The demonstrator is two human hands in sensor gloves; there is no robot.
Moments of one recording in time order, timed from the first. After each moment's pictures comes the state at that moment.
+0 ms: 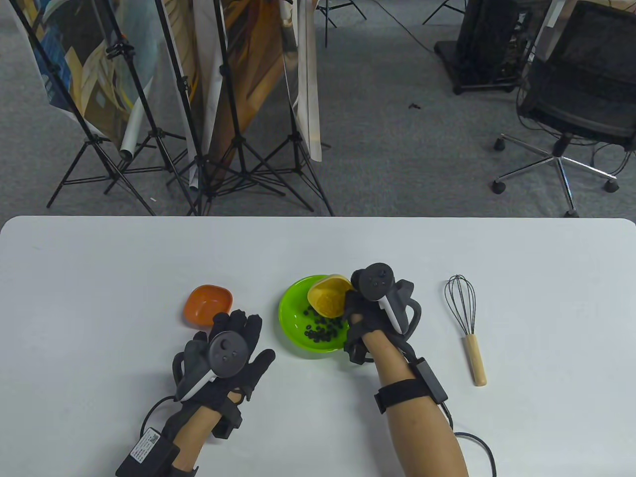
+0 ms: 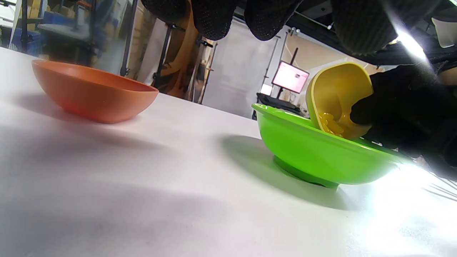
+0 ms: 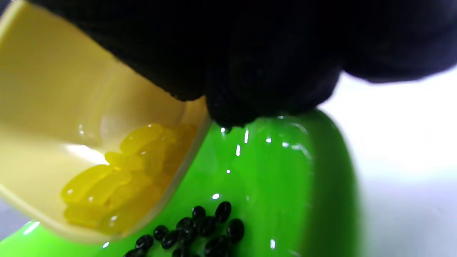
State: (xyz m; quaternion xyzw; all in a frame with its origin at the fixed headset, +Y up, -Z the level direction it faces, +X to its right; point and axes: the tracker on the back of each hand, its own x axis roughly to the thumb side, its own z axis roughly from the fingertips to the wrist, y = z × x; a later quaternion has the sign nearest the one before) left_hand -0.196 -0.722 -0.310 -0.02 -0.09 0.15 0.98; right_hand 0.101 -0.728 -0.426 -0.10 -0.04 0.96 0.25
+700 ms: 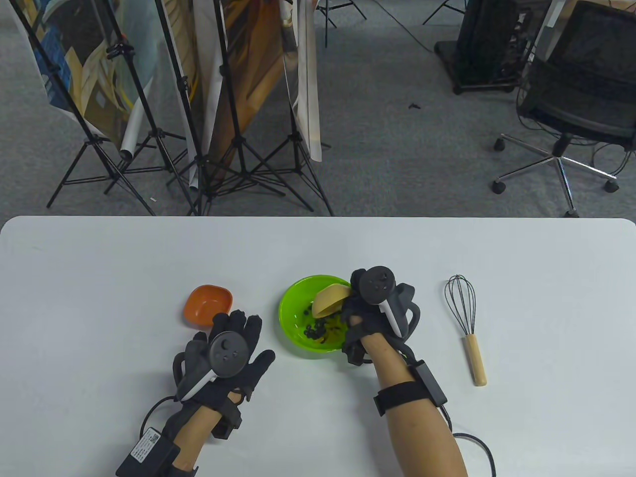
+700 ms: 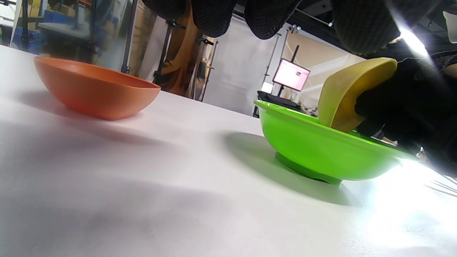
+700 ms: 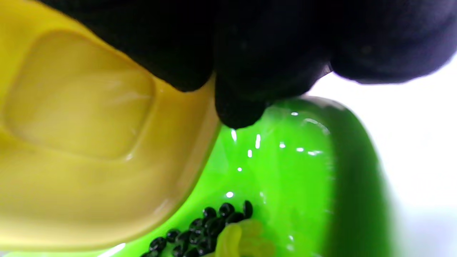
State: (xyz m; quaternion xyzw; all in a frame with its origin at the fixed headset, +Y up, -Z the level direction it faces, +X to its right) left_hand -0.196 -0.723 -0.310 -0.02 -0.09 0.15 0.98; right_hand 0.104 -0.733 -0.424 -0.10 -0.05 0.95 0.28
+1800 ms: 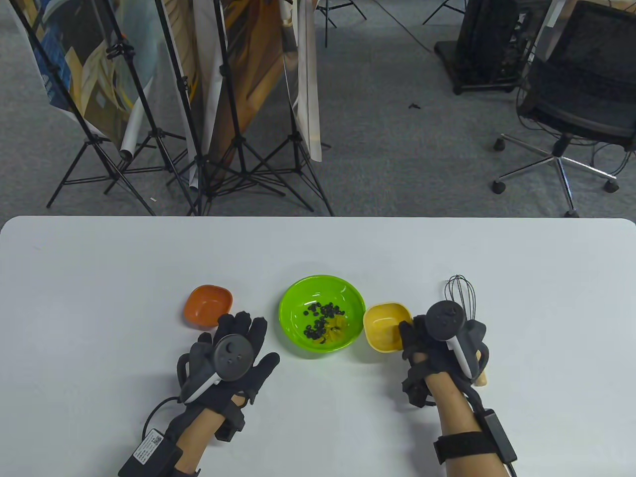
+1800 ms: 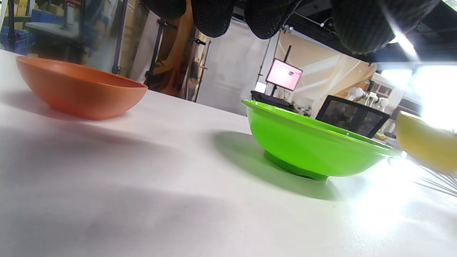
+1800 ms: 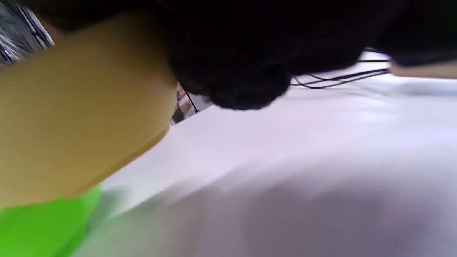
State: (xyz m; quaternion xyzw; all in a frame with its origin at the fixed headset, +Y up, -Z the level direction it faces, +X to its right) left_hand -0.189 -0.725 -0.307 -0.02 -0.11 0.15 0.98; right_hand 0.214 -0.743 -0.347 -0.16 0.00 0.96 0.23
